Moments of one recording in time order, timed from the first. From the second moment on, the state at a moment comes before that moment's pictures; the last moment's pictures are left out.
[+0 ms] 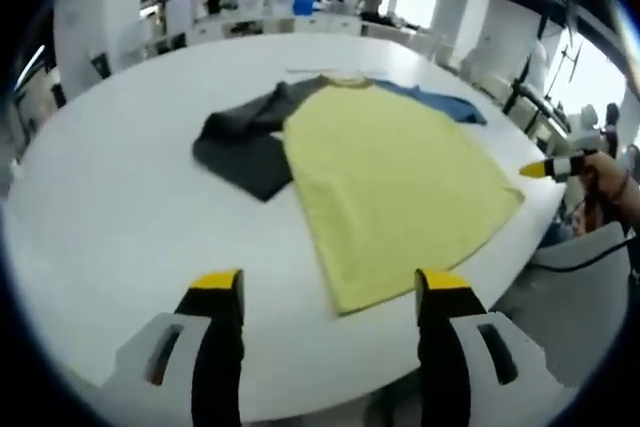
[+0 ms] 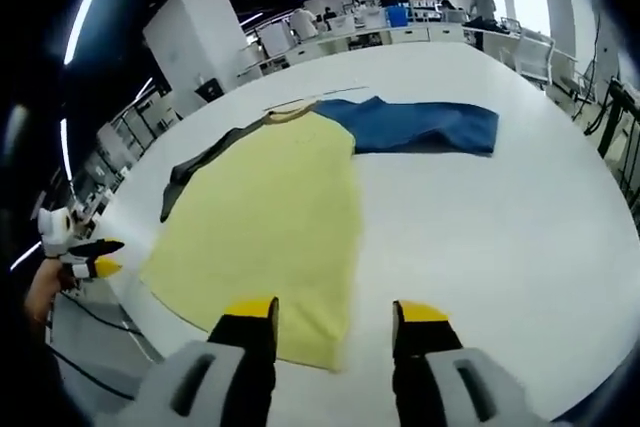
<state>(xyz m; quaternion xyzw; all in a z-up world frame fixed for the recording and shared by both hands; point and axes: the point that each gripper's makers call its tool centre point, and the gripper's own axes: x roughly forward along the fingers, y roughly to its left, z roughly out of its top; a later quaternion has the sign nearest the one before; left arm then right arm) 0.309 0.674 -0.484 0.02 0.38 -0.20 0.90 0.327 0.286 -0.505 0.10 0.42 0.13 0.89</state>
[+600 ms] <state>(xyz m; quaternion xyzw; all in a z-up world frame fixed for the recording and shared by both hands) 0.328 0.664 -0.449 -0.01 0.32 -0.21 0.93 0.394 0.236 -0.480 0.07 0.37 0.10 0.92</state>
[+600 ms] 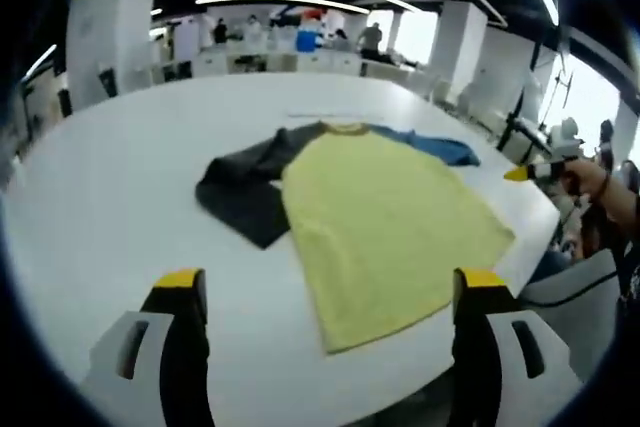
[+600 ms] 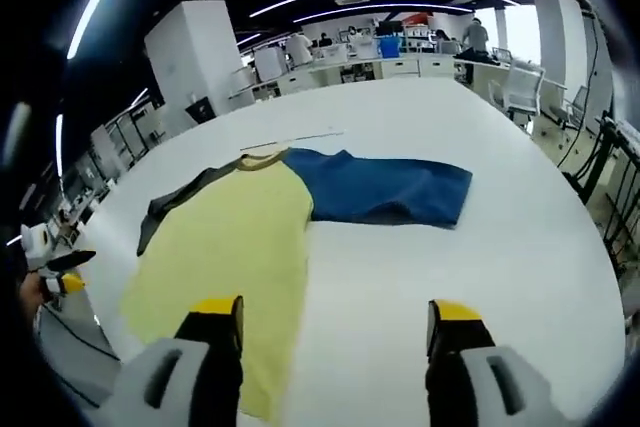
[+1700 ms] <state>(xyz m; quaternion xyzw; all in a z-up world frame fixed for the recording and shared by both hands) 0.327 0.672 -0.450 0.03 0.33 -0.19 0.92 0.513 0.128 -0.530 0.10 0.36 0.00 0.93</state>
